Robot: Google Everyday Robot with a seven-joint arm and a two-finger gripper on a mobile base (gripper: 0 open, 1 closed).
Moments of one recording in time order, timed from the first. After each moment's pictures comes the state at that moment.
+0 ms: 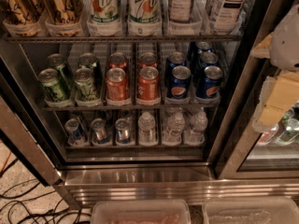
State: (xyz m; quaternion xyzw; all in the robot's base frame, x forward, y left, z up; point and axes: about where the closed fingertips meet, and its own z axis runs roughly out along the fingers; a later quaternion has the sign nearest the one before) arm 0.438 -0.217 0.976 -0.60 0.78 -0.03 0.16
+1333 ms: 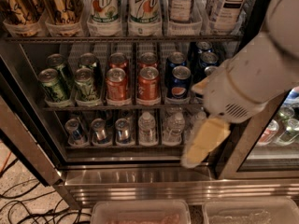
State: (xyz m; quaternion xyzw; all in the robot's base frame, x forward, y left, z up) arm 0.415 -0.102 0.910 -0.61 0.76 0.07 0.22
